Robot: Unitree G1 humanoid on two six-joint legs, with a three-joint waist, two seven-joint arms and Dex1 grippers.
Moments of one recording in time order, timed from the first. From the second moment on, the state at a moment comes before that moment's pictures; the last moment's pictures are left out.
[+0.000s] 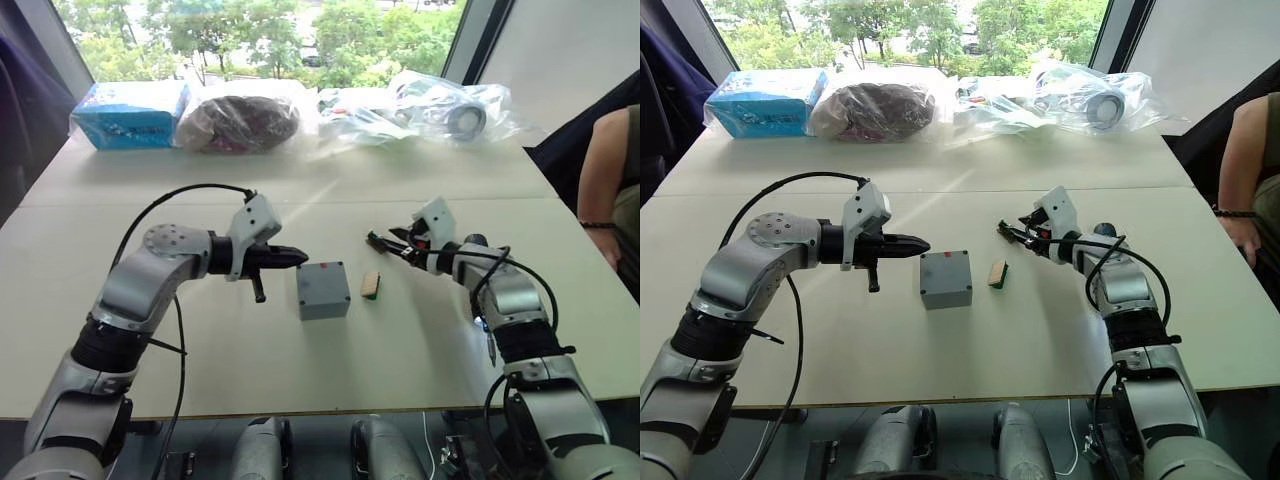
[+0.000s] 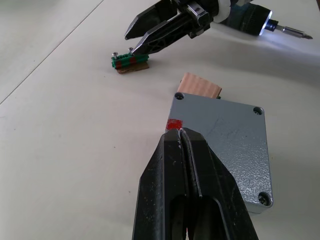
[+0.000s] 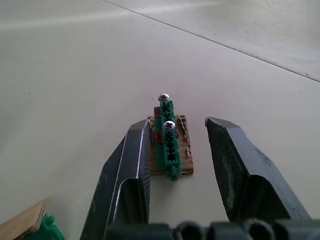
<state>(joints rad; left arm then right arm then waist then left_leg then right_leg) -0.61 0.65 -0.18 -0.17 -0.38 0.69 -1.02 -0.61 -0.45 0.03 0.35 0.20 0.40 0.71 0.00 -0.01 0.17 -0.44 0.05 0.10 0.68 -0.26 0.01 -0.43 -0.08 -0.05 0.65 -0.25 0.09</state>
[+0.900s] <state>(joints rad) -0.61 0.65 -0.18 -0.17 -0.38 0.69 -1.00 -0.61 -0.45 0.01 0.35 0.19 0.39 0.71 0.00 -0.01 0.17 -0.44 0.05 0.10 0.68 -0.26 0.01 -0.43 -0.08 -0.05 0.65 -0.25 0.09</state>
